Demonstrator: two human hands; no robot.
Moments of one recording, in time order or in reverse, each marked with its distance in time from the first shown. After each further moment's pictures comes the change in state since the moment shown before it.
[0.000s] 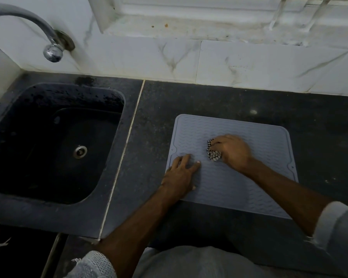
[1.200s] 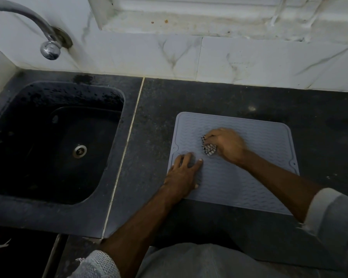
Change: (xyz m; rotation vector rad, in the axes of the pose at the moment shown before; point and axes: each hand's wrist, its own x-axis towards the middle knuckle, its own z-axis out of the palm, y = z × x) left_hand 0.001 -0.003 -0.001 -0.035 -0.011 -0.008; right_hand 0.026 -0.017 -0.013 0.081 0.056 -0.060
